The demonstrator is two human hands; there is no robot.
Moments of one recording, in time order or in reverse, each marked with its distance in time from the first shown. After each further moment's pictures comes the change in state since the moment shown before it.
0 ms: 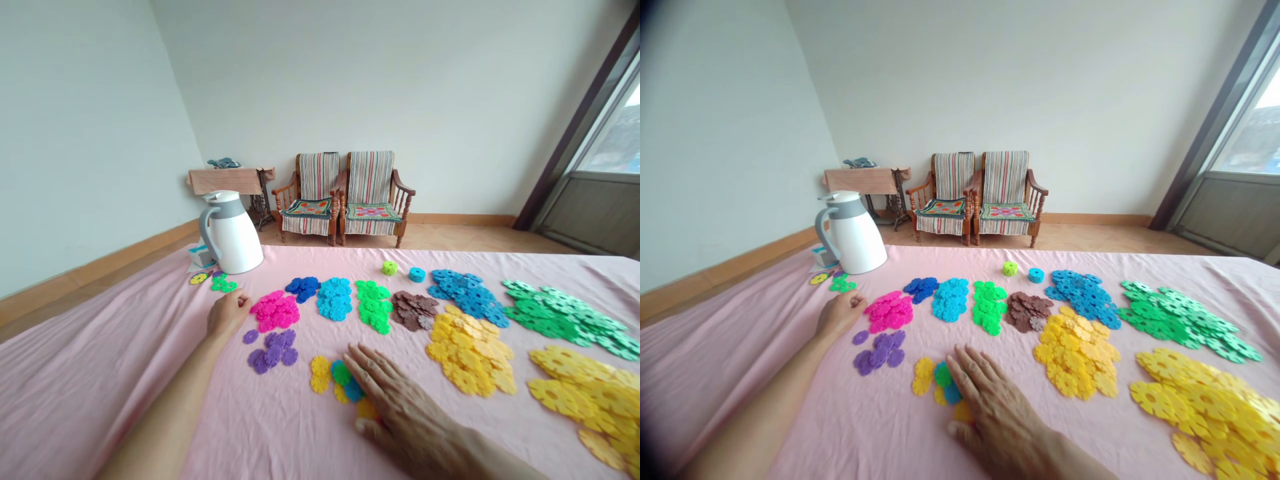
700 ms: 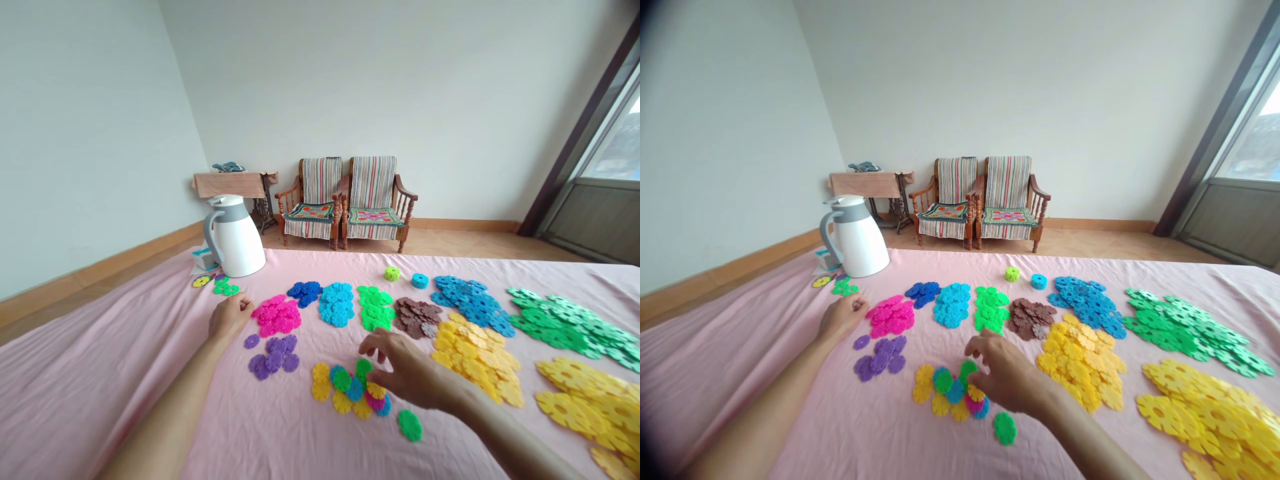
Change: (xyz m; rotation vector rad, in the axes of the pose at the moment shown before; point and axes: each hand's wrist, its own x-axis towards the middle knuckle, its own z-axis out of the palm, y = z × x) left_hand 0.003 -0.005 0.004 -0.034 -0.008 0.017; right_hand 0.038 0.022 -0.035 0.109 0.102 0.189
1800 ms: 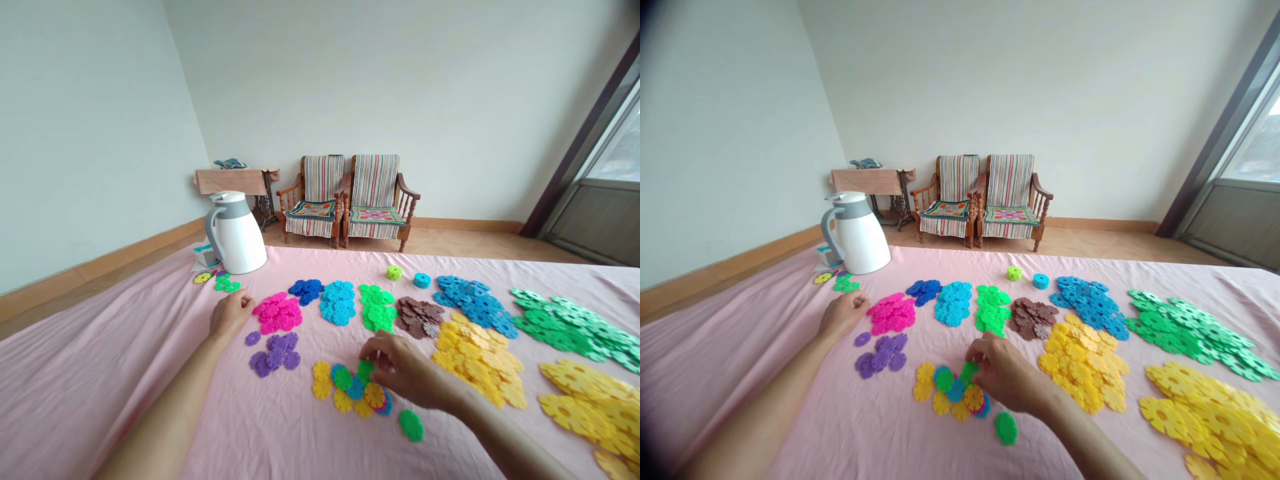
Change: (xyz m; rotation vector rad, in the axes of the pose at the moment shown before) left_hand 0.001 0.001 0.002 0.012 0.006 -0.018; right_hand -0.001 0.003 0.005 0.035 -0.022 0.032
